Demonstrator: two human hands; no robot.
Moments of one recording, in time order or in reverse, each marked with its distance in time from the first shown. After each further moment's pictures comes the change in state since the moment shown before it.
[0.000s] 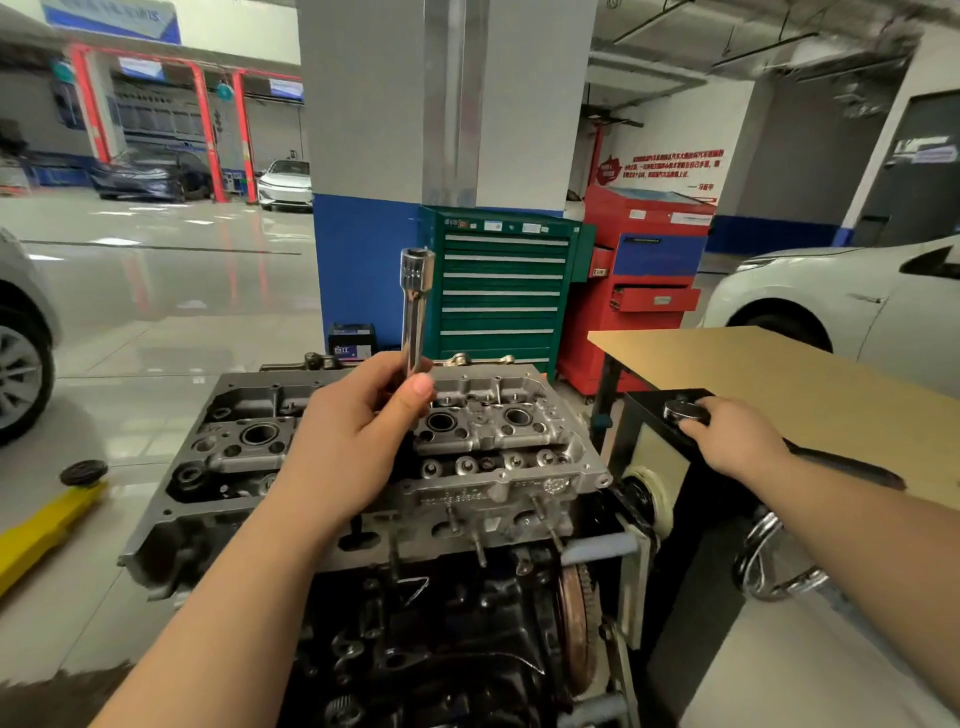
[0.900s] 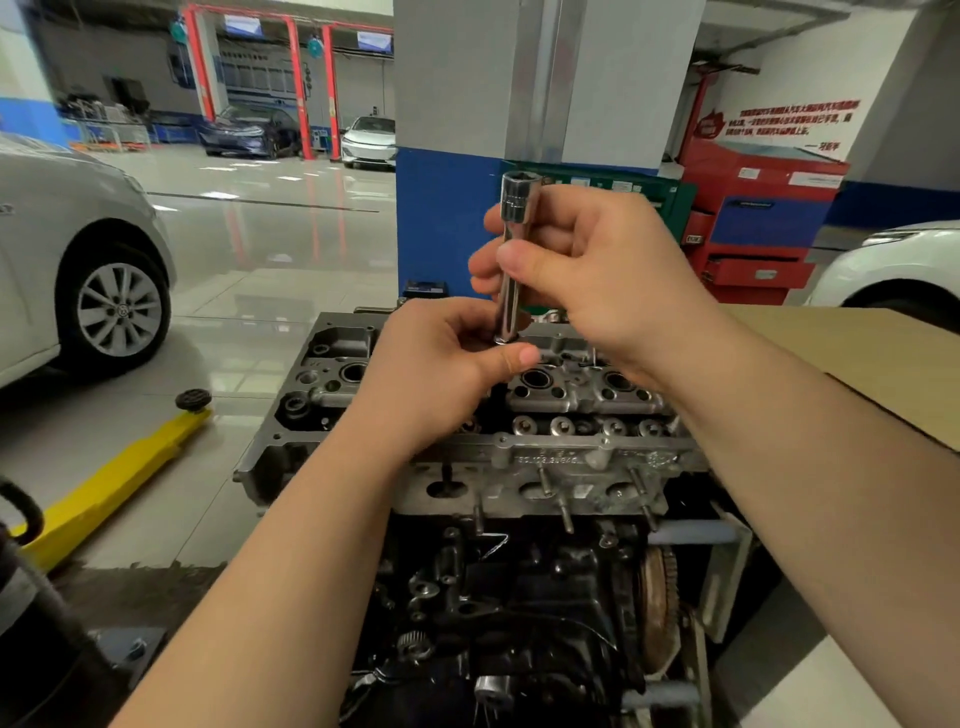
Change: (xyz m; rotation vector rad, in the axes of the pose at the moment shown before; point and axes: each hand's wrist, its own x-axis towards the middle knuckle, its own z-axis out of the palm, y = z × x) left_hand 0.012 0.002 -0.016 -0.051 -0.027 -0.114; right_hand -0.146 -0.286 -0.116 1.219 -0.272 -0.802
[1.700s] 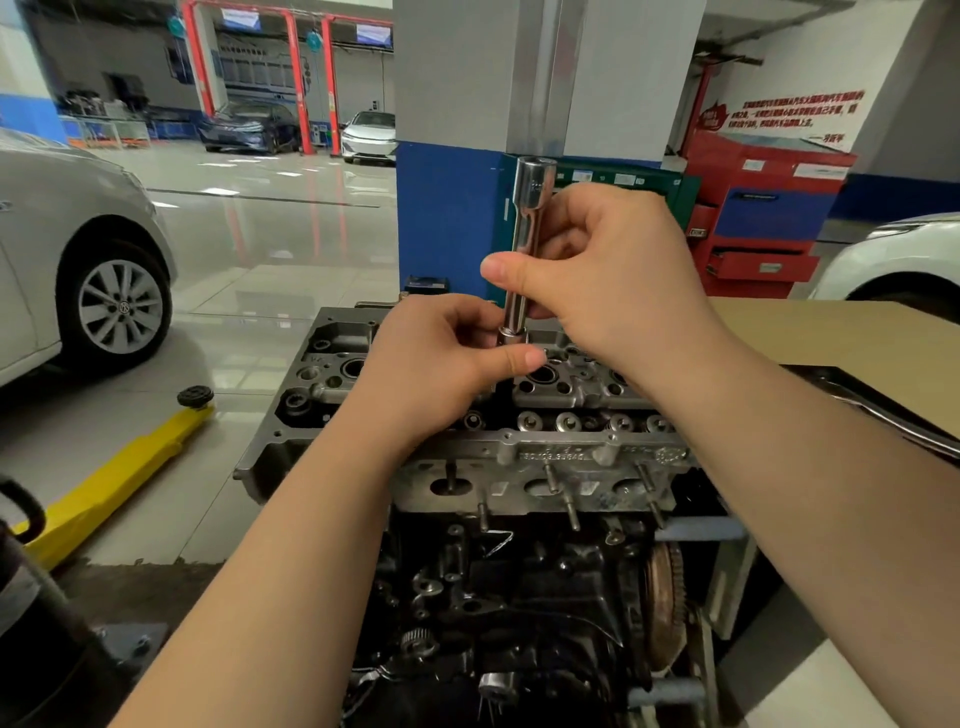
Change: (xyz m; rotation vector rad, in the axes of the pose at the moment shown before) left_hand 0.003 -0.006 -0.004 0.026 0.008 -0.072; right_hand -0.004 0.002 0.008 -0.401 0.244 0.024
